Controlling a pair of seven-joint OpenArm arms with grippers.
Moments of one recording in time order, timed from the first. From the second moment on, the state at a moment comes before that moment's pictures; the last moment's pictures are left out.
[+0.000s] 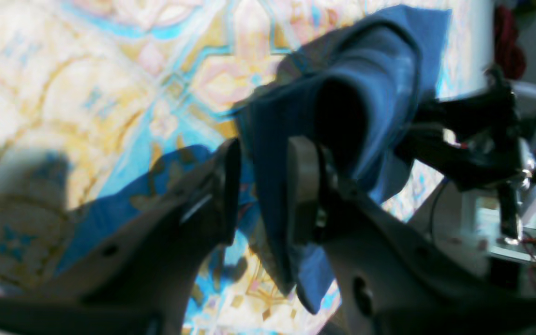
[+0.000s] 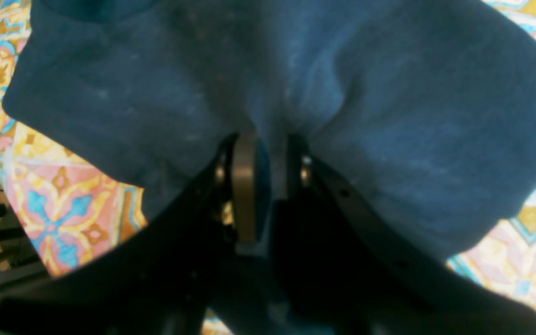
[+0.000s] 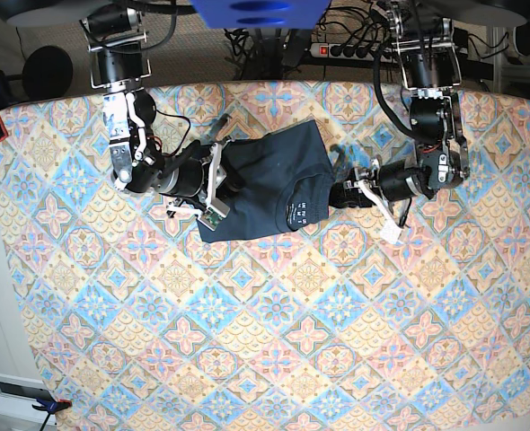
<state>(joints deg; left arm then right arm) -3.1 -10.4 -11.6 81.9 -53.7 -24.0 67.0 2.1 10.2 -7.6 87.5 21.6 43.2 -52.4</state>
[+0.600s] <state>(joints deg) -3.5 -13.1 -5.1 86.2 -53.0 -24.2 67.2 2.1 10.1 -7.6 87.5 21.5 43.1 -52.4</state>
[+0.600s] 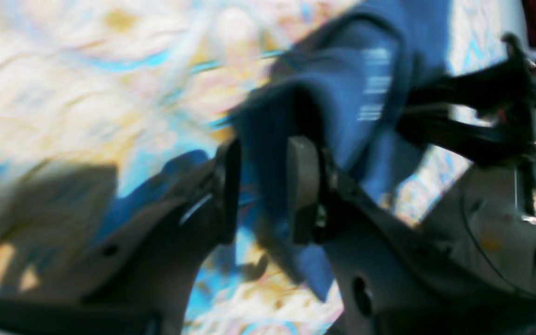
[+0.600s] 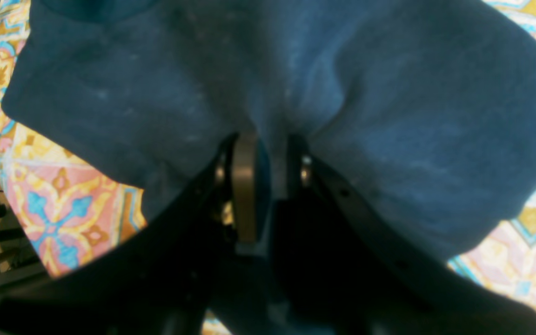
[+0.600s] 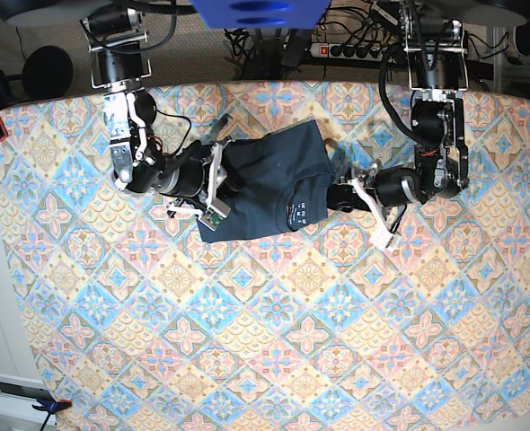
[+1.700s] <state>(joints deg) -10.0 -10.7 3.1 85.0 -28.4 -26.0 47.1 1.9 10.1 -7.6 87.6 21.5 43.1 -52.4</state>
